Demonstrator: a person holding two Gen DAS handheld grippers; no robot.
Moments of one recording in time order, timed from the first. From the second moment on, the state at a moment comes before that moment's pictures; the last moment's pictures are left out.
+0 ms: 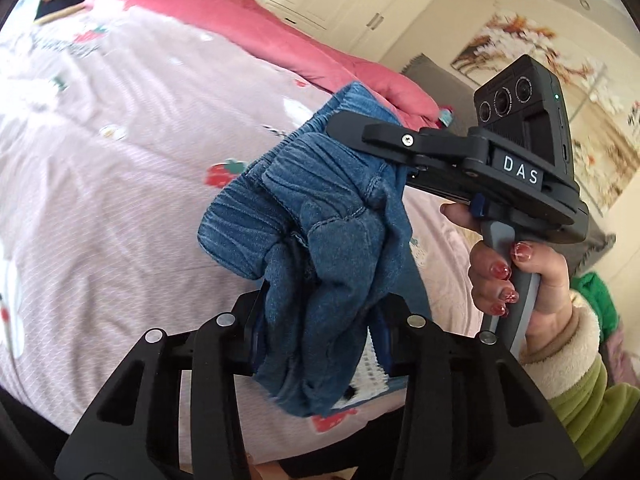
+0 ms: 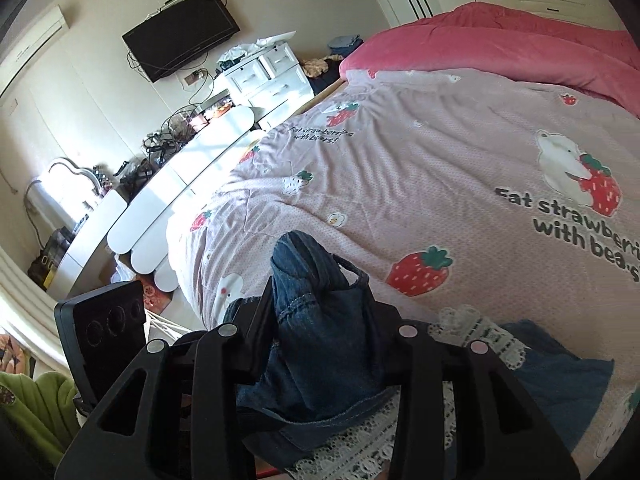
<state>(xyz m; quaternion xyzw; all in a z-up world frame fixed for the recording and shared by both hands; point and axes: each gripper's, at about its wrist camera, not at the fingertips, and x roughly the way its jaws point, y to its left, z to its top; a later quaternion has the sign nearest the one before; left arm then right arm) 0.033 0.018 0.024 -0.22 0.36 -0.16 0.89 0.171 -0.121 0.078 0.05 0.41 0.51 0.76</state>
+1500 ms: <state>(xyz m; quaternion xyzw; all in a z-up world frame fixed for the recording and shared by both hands) 0.013 -0.098 0.012 -0.08 0.41 -0.23 0.88 0.116 -0.297 0.039 0.12 0.38 0.39 0.83</state>
